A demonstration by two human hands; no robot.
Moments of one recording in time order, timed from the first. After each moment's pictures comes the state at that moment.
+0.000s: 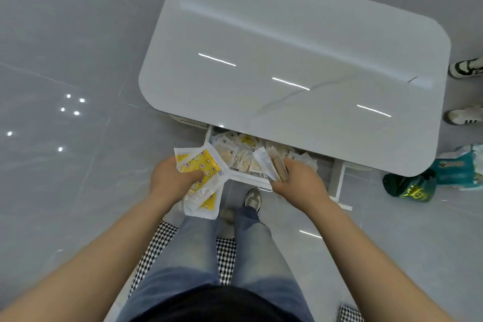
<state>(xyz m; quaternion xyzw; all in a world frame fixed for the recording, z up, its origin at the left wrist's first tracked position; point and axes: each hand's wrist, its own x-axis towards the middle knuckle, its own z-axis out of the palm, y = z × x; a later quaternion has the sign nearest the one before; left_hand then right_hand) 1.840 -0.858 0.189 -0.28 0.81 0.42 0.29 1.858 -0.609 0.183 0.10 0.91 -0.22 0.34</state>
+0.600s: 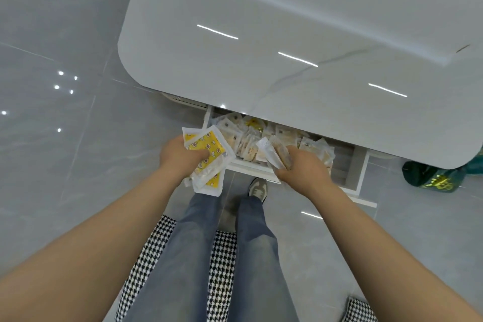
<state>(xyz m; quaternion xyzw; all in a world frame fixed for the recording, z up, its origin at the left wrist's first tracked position) 1.807 -0.854 0.049 -0.31 0.81 0.39 0.32 1.842 -0.610 0.050 0.10 0.90 -0.19 0.38</state>
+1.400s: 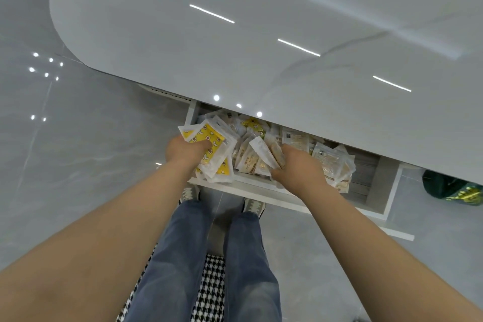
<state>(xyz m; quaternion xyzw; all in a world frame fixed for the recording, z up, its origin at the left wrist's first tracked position) 1.774 -0.822 -0.150 -0.46 0.71 0.44 0.30 1.805 -0.608 -0.114 0.08 0.90 -0.14 0.41</state>
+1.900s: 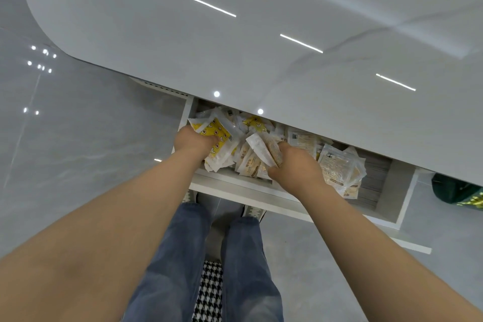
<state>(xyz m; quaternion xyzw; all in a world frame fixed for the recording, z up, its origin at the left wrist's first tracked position) 1.757 -0.809 -0.202 -0.40 0.75 0.40 0.34 1.798 -0.616 -0.154 0.08 0.89 -0.15 0.41</state>
